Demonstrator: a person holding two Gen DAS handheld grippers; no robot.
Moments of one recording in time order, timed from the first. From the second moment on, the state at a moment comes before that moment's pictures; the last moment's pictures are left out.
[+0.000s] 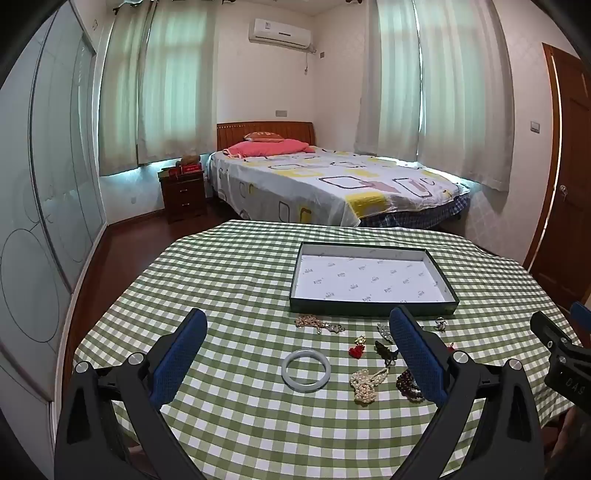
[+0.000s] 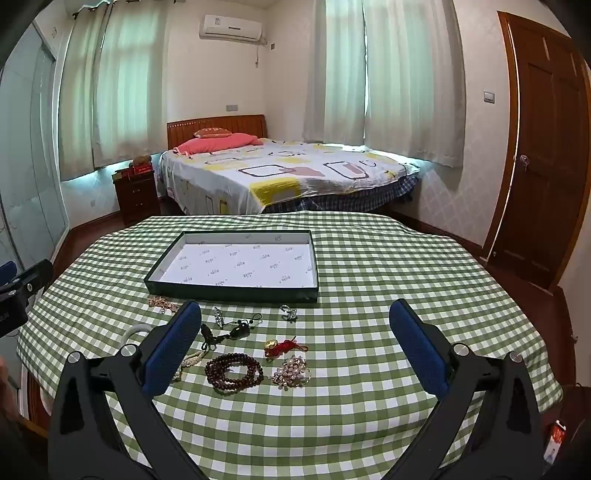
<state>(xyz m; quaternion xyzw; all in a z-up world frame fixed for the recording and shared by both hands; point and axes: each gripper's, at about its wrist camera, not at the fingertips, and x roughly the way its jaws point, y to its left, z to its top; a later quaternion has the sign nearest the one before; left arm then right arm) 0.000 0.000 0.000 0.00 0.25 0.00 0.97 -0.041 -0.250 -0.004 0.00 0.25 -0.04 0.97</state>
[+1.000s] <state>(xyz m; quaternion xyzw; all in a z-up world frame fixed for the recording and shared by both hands) -0.004 -0.002 0.005 -0.01 0.25 -0.01 0.97 -0.044 -0.248 0.003 0.00 0.24 -0.04 0.97</state>
